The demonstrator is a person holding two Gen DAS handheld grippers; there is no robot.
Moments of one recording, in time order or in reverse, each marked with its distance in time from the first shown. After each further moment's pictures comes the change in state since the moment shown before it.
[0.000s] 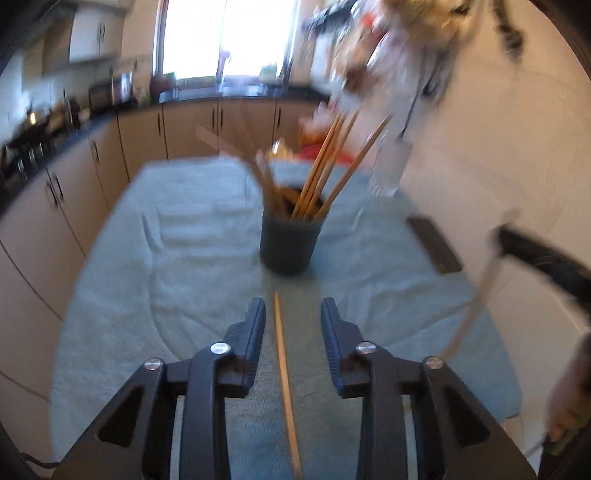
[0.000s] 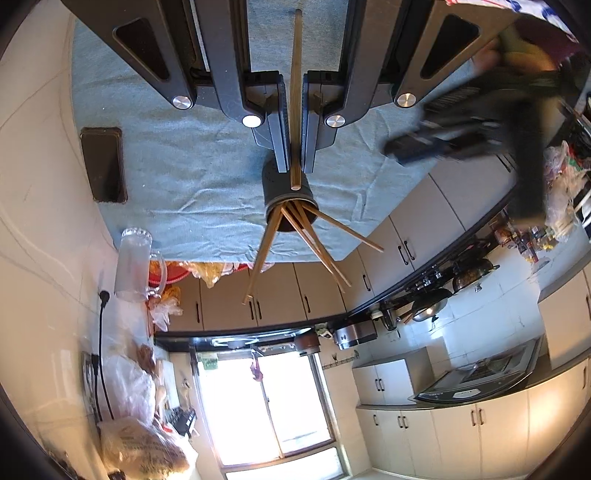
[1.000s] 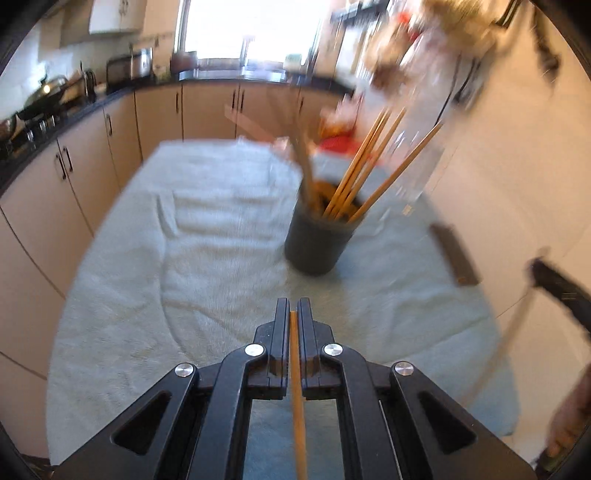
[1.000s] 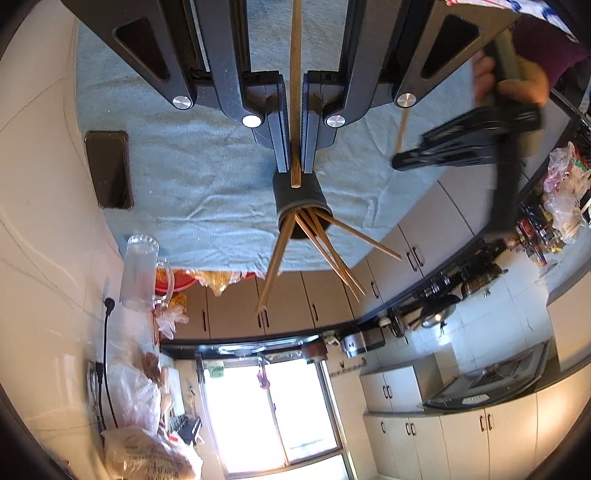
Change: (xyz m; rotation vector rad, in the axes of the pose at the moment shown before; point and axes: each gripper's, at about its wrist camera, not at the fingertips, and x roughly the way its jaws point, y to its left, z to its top) left arm -0.027 0.021 0.001 -0.075 -0.040 0.002; right arm 0.001 0.000 -0.003 -0.007 0.011 -0.026
